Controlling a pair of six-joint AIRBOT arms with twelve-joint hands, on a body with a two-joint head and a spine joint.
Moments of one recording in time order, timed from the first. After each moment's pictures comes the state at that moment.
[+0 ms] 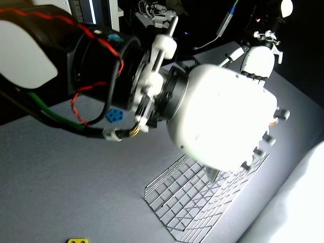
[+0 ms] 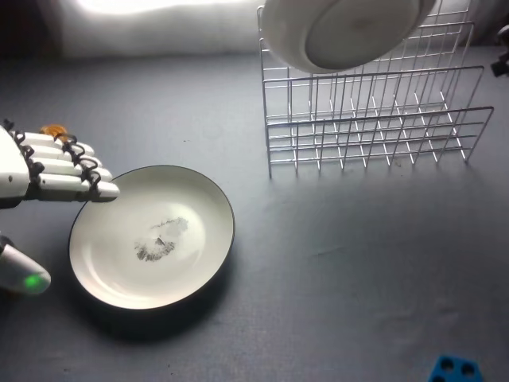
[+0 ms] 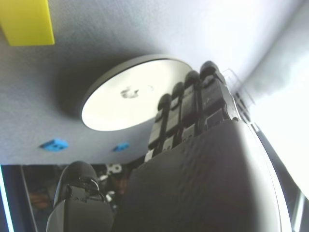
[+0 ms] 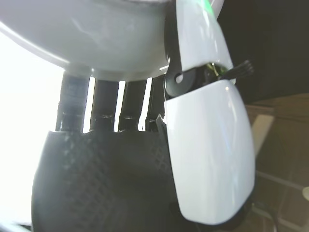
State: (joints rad) left arm 0.68 -0.87 1.47 1.31 -0.80 -0.17; right arm 0.03 -1.01 1.24 -0.23 0.02 0.08
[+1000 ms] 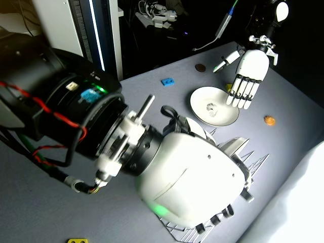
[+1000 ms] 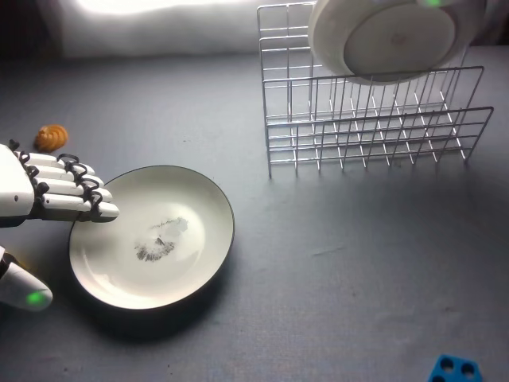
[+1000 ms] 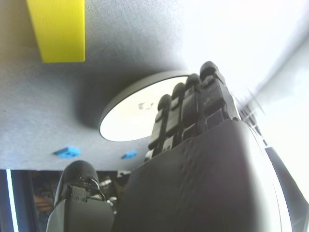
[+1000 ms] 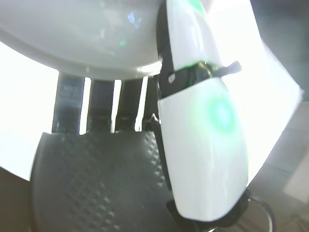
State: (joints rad) left arm 0.72 -0.89 1.46 1.31 -0.77 -0.17; right arm -0.03 -1.01 1.33 -0.05 -0.06 0.10
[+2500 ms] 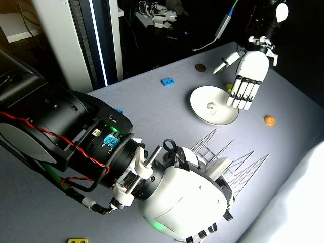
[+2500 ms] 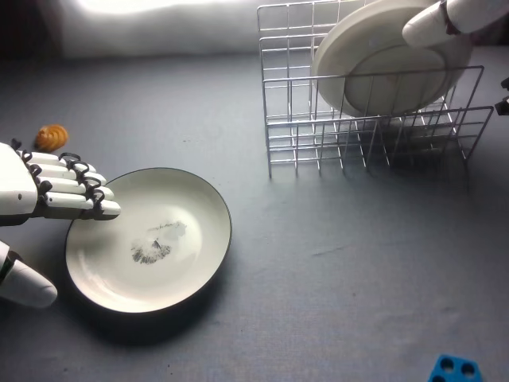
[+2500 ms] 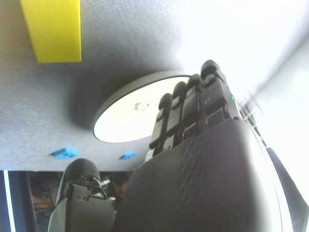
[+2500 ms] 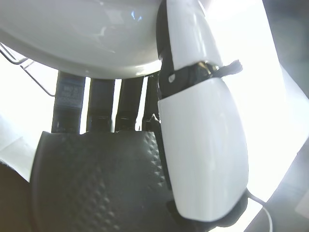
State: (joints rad) left arm 0.71 -0.89 1.46 1.31 -0.76 -0.17; right arm -0.17 -1.11 1.44 -0.05 0.02 0.11
